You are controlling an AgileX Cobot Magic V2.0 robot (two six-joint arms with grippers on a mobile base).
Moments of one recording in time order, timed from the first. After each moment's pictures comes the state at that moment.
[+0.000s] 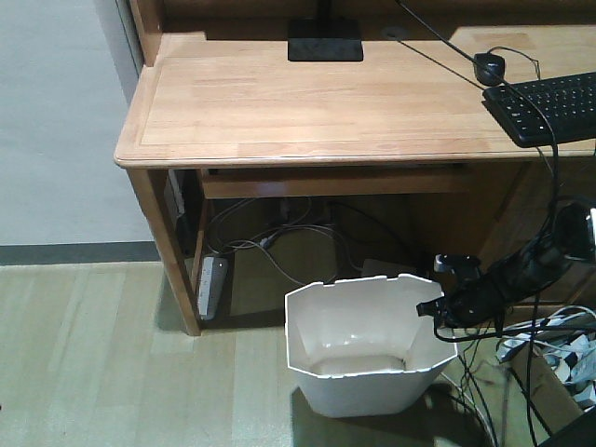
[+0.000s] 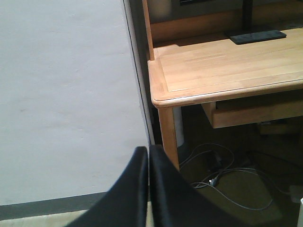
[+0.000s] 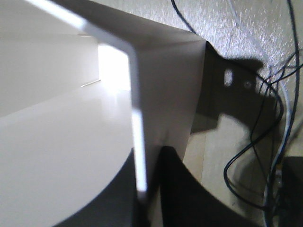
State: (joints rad) left arm 0.00 -0.02 0.03 0.14 0.27 -0.05; right arm -0.16 2.84 -1.46 1.05 0.30 -1.23
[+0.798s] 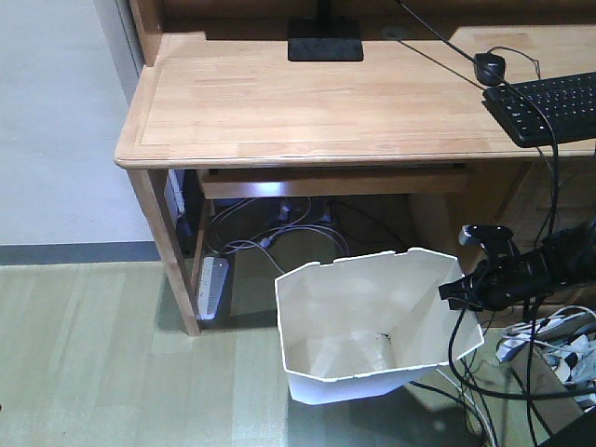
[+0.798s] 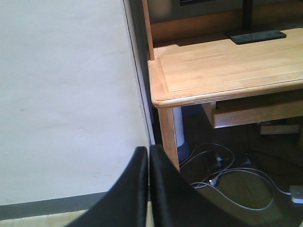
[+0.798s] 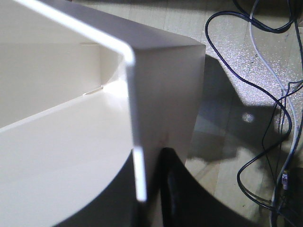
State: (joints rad) left arm 0.00 -0.02 0.03 0.14 0.27 -0.05; right arm -0.20 2.36 -1.00 1.31 0.40 -1.58
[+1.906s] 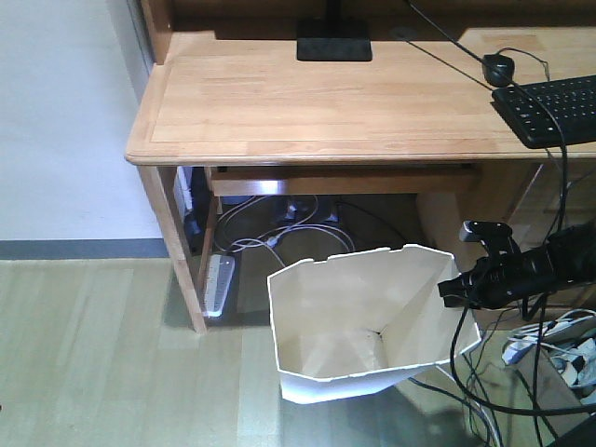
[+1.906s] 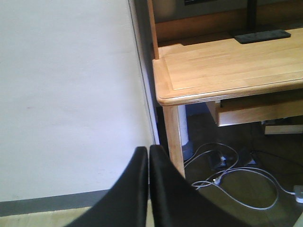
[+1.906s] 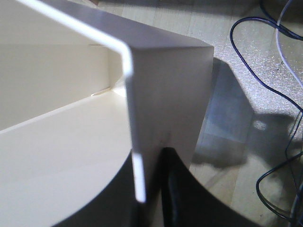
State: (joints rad) left arm 0.00 -0.02 0.03 0.14 0.27 -0.05; right arm -0.20 2.33 -0.99 1.30 0.47 -1.59
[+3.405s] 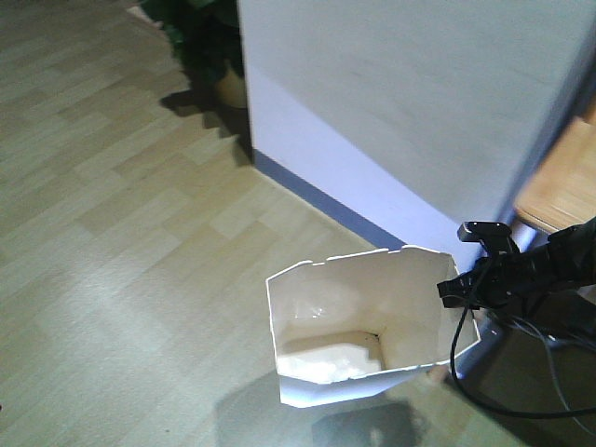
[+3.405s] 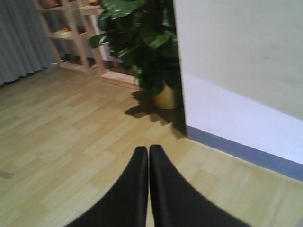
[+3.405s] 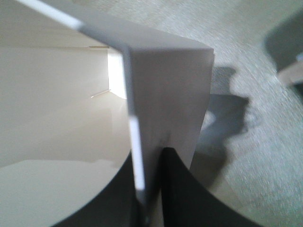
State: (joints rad) left arm 0.00 -0.02 0.03 0.14 0.27 -0.05; right arm -0.20 2.33 -0.99 1.30 0.48 -1.59
